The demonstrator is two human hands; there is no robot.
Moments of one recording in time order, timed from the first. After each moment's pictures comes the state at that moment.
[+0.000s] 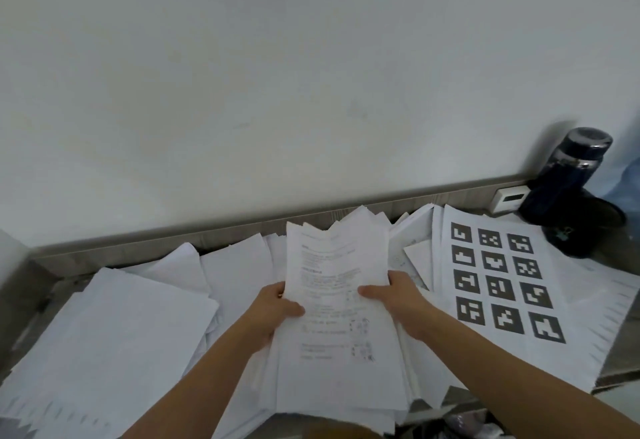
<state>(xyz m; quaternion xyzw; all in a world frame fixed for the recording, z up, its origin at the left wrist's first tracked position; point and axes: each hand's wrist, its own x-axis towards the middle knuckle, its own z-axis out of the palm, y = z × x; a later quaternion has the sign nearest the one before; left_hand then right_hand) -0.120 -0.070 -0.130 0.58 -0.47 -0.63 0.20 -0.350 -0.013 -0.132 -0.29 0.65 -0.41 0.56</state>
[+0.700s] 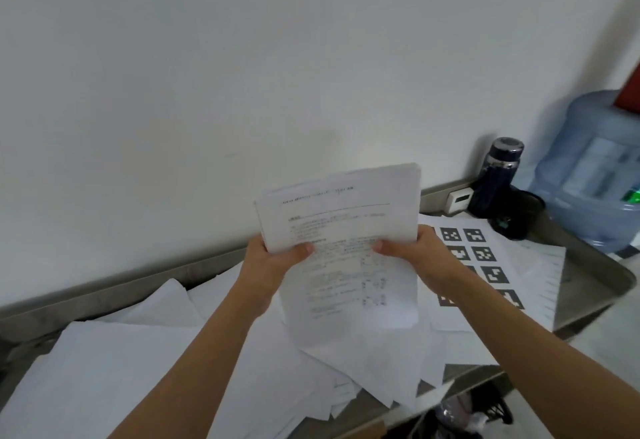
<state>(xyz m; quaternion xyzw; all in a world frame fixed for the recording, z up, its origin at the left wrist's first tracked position) -0.121 -0.080 -0.024 0.33 -0.57 -0.65 0.38 -0.357 0.022 -0.028 -0.38 0.55 -0.56 0.48</state>
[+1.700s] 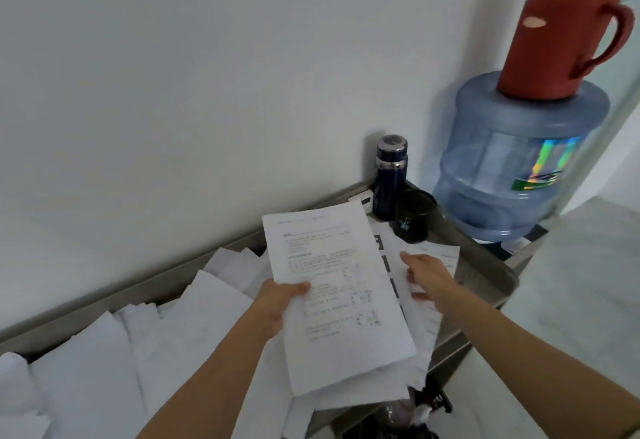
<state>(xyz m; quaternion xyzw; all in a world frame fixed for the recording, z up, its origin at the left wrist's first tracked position) -0.373 -0.055 -0.132 0.48 -0.46 -0.72 0.19 -0.610 0.085 -0.123 -0.10 0.78 -0.48 0.40</state>
